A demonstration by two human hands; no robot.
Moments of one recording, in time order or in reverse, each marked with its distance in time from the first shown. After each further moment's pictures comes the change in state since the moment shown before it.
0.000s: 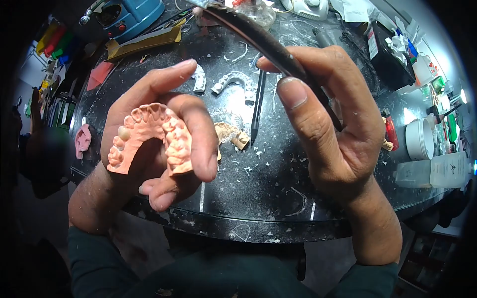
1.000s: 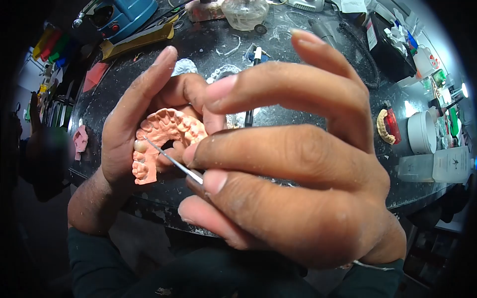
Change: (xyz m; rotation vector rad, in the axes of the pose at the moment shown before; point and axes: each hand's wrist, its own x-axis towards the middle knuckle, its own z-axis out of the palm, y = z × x) left_hand -0.005 -0.005 -0.002 0.577 0.200 0.287; right_hand -0.011 -0.053 -0.008 -0.332 -0.248 -0.119
